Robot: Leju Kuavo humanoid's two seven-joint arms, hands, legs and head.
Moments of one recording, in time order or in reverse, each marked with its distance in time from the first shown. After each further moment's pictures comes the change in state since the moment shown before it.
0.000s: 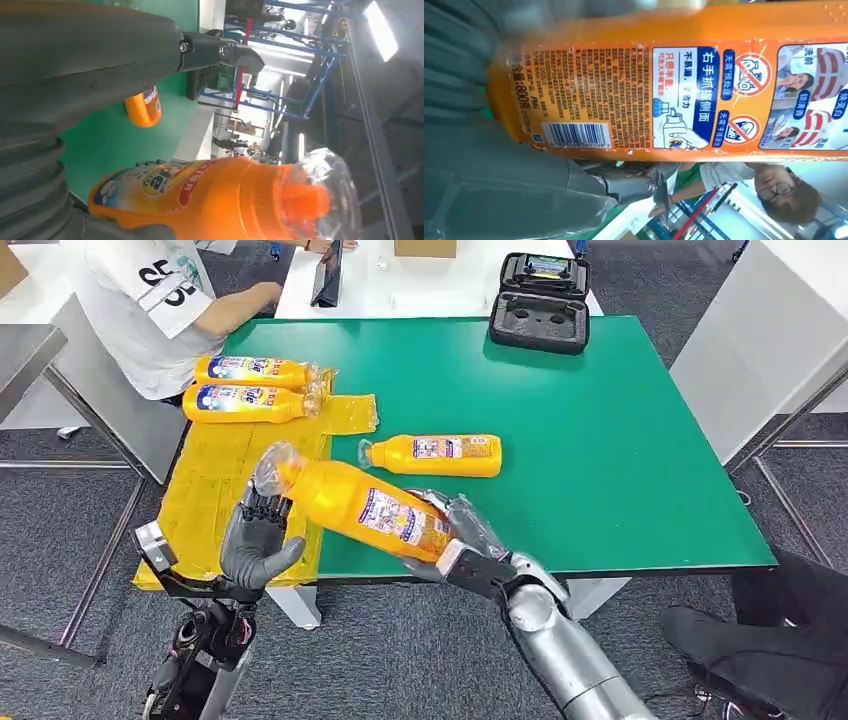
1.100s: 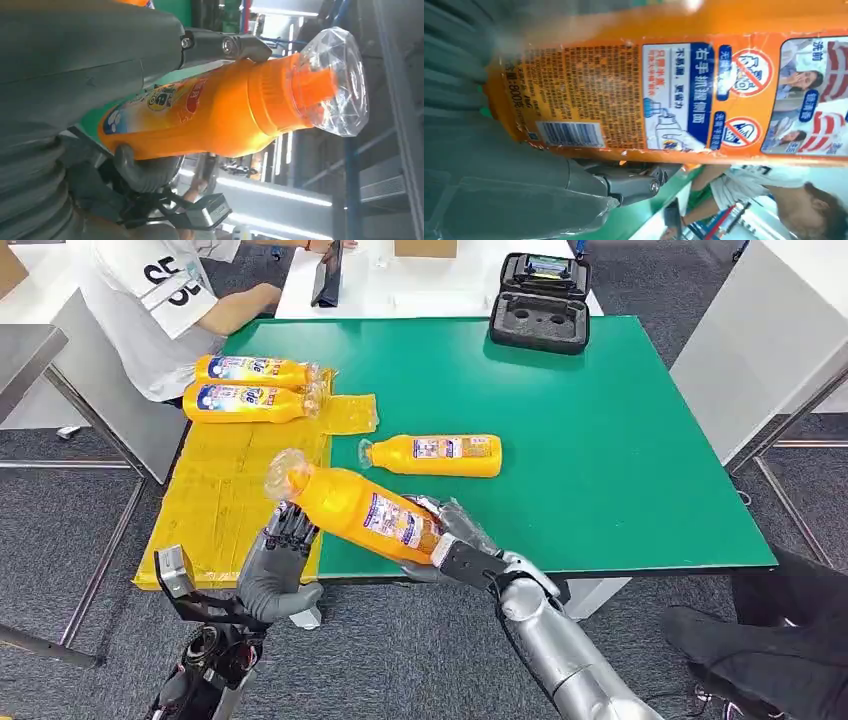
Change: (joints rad) left arm 0.045 0.011 -0.066 -0.004 -0.109 -0.187 -0.003; right arm -0.062 0.041 -0.034 0.185 0.037 0.036 -0.044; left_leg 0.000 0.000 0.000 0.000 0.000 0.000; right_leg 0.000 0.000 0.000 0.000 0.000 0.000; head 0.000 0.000
